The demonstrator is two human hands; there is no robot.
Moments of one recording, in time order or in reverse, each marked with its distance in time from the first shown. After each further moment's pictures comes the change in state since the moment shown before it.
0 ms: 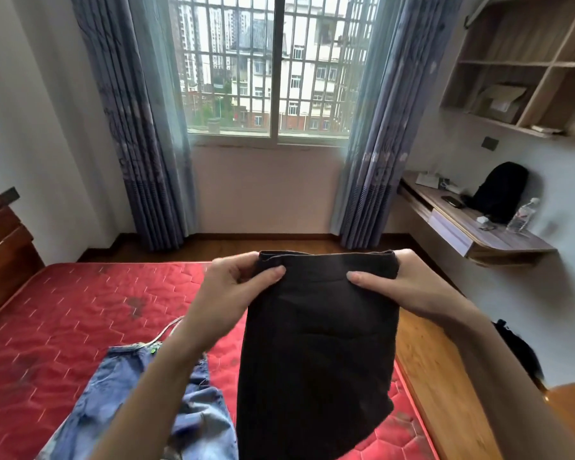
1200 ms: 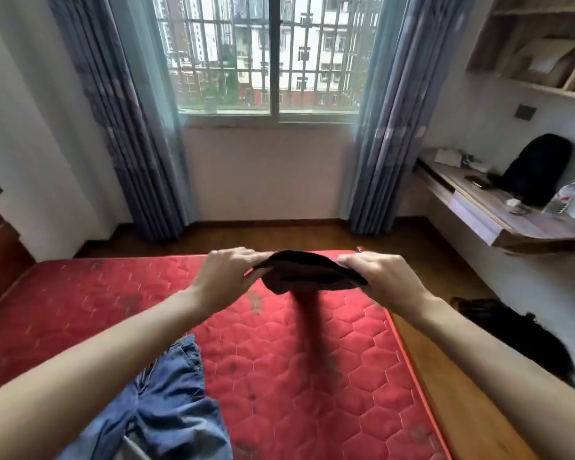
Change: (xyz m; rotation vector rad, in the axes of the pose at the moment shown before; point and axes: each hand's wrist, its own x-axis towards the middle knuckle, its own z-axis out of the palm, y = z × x) left_hand 0.181 -0.170 -0.031 1.145 -0.069 0.465; right_hand 0.157 0.183 -0.024 -0.896 0.256 -0.614
